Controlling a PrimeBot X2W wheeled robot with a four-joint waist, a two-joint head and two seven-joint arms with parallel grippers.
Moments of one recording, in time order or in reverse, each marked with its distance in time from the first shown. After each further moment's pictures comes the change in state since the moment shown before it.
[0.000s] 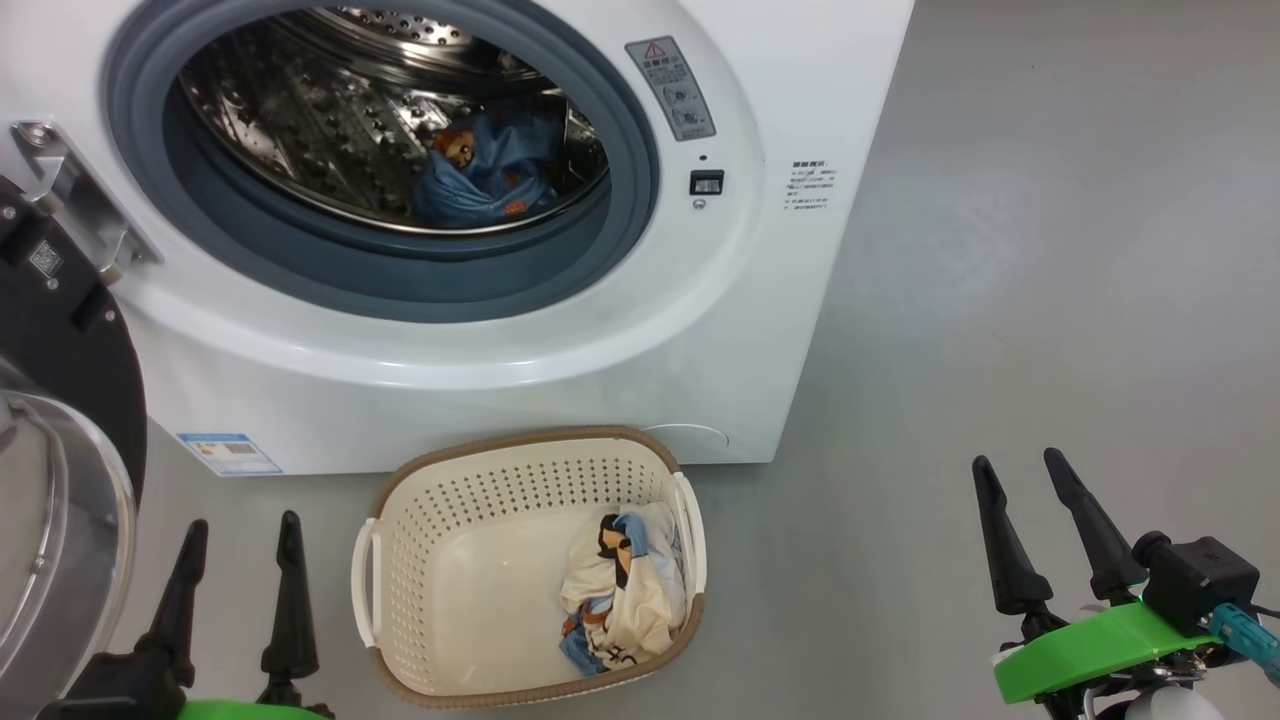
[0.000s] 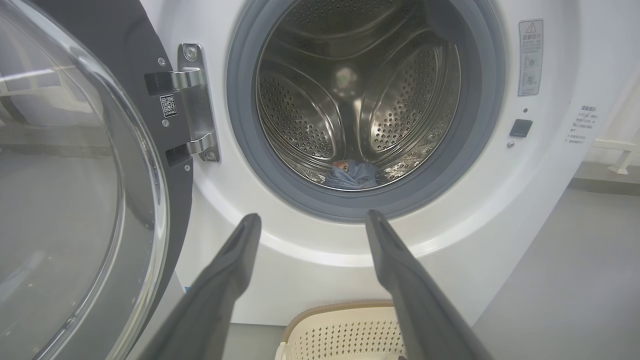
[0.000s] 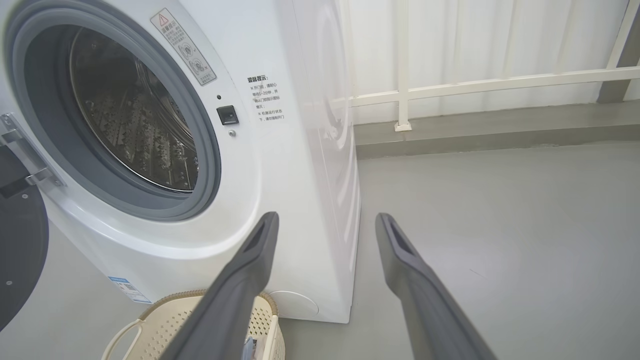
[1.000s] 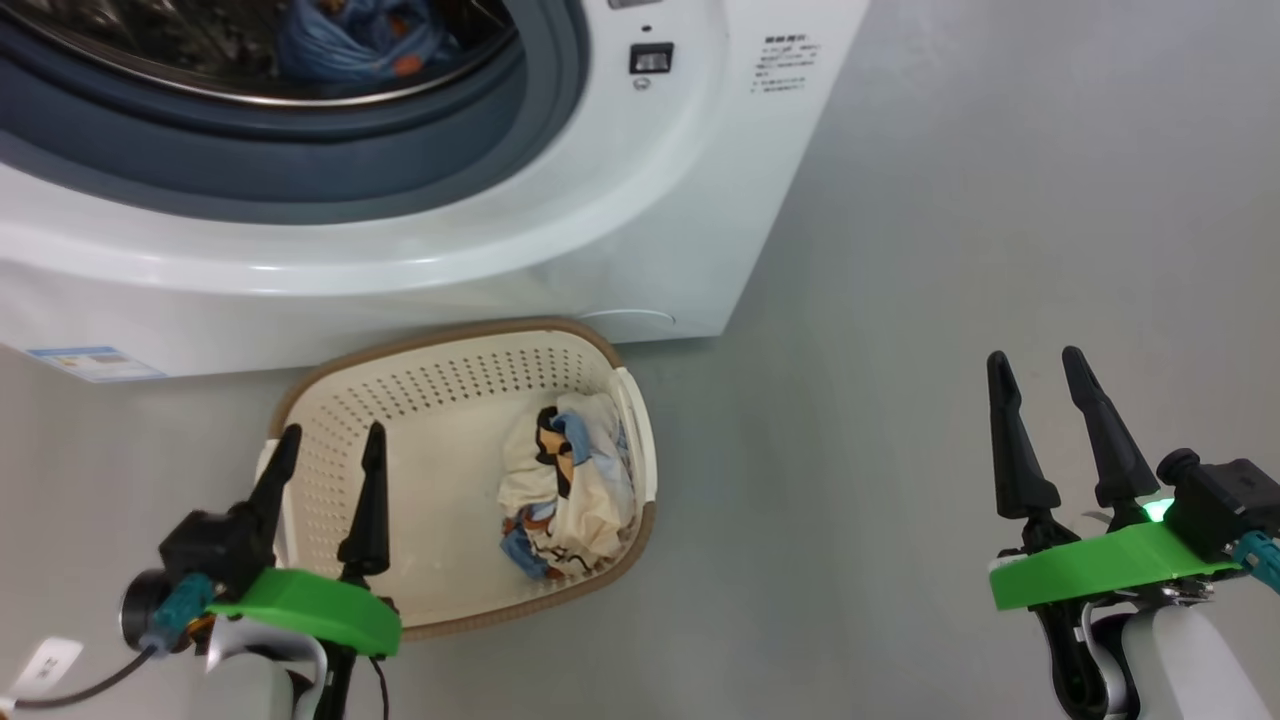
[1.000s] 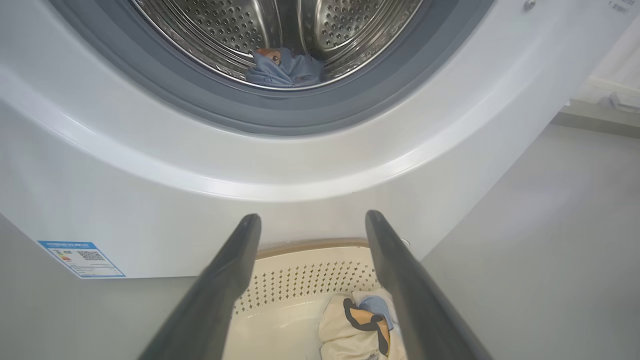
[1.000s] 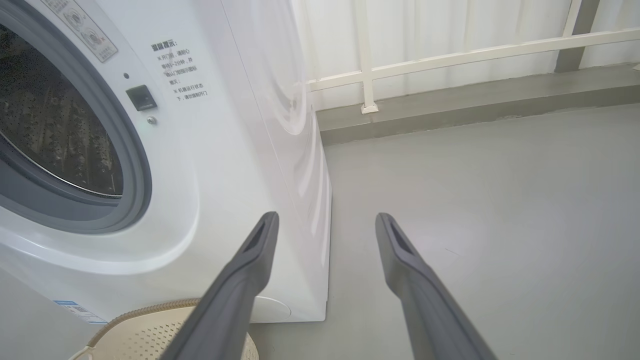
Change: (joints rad) left arm -0.268 0.026 -0.144 0.291 -0.056 -0.002 0.000; right arm -0.113 0.056 -0.058 -0.043 -0.010 0.000 0.000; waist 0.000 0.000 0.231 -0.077
